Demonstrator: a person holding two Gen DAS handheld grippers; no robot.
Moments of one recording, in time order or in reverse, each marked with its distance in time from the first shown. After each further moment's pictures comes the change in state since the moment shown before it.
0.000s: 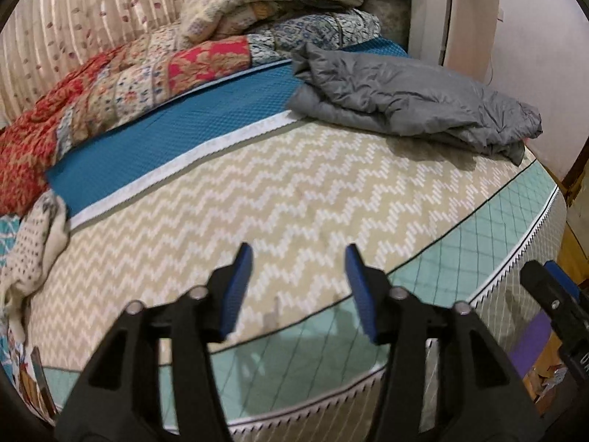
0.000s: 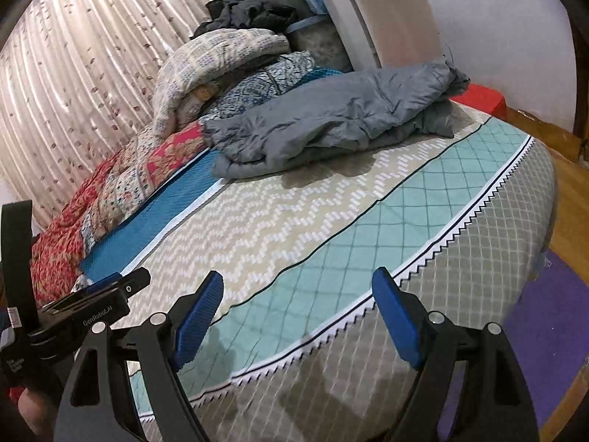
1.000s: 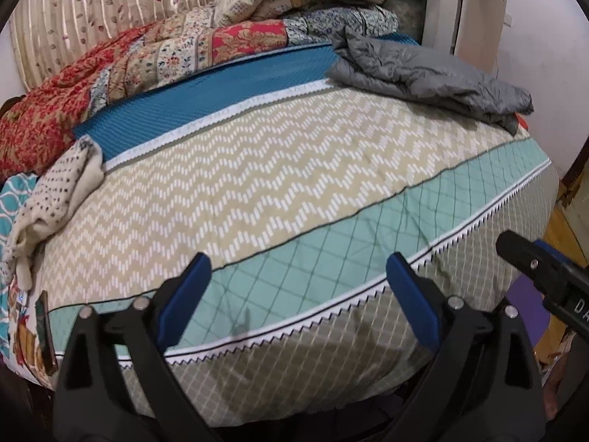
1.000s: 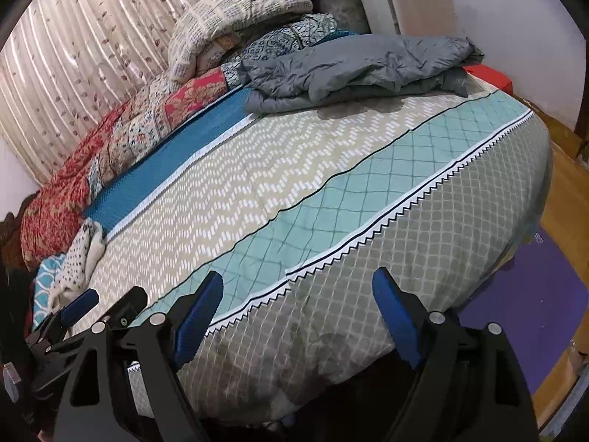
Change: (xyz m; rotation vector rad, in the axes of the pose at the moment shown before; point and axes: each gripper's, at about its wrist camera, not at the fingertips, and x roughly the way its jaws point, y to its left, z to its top) left arm -0.061 0.056 -0.097 -0.040 0.032 0.020; right arm -0.030 0.068 -0.067 -0.071 0.161 -0.046
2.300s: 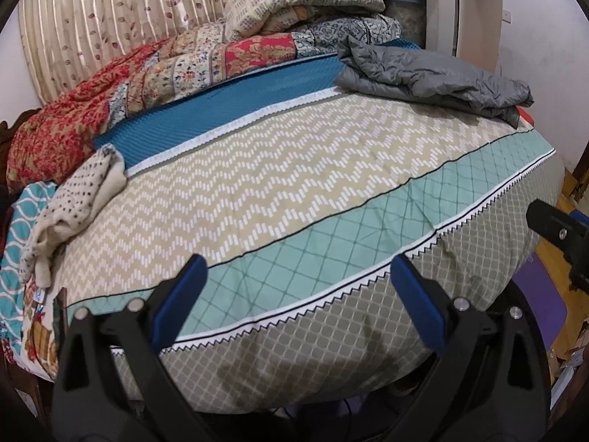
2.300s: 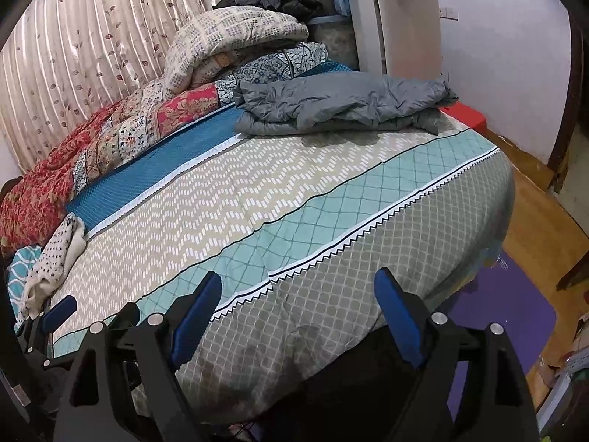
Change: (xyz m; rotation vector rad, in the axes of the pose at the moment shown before) left arm -0.023 -0.006 -0.024 0.019 -0.057 0.076; right arm -0.040 0.012 -0.012 -0.066 -0.100 -0.127
